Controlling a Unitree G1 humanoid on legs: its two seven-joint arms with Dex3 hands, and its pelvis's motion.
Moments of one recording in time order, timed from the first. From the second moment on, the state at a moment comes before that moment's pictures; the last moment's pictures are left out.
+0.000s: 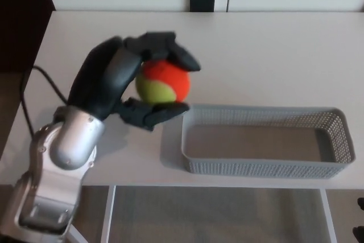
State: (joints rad) left_arm -0.28 0.28 -0.19 -0.23 0.37 0.01 -0.13; right_arm -0.02 -0.42 -0.17 1.00 0.04 -0.44 0.23
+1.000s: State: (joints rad) left_arm -0.41 0.23 -0.41 0.02 0.47 0.11 -0.18; right_arm -0.05 -0.42 -0.13 1.00 0.03 -0.42 0.22
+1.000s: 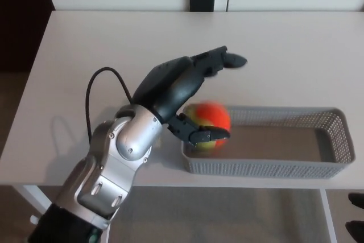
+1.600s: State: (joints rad) left_arm -0.30 0.29 -0.36 -0.26 0.46 0.14 -0.24; right_arm -0.05 -0.42 -0.13 0.97 0.01 -0.42 0.22
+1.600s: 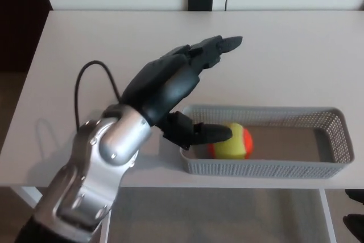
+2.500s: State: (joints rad) left_arm 0.59 0.42 0.16 -0.62 0.02 0.06 -0.48; right_arm 0.00 -0.42 -0.10 1.00 0.01 -0.42 0.22
